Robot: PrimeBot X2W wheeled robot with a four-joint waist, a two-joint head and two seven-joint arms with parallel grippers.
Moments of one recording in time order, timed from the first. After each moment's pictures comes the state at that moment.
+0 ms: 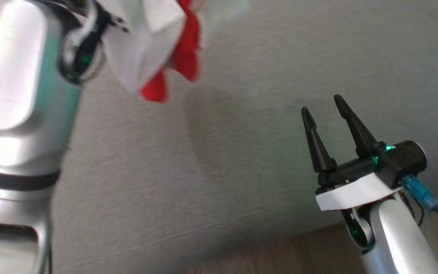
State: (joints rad) left arm -1.02 0.22 -0.42 0.27 -0.36 -0.11 0.18; right arm -0.19 -0.05 0.14 0.05 0.11 0.13 -0.25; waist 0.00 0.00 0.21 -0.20
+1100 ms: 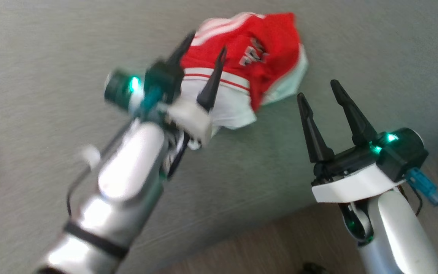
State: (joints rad) left arm -0.76 0.05 -0.66 0.56 -0.30 0.05 -0.24; right arm -0.23 -0.05 0.17 0.01 0.17 0.13 -0.26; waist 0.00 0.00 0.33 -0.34
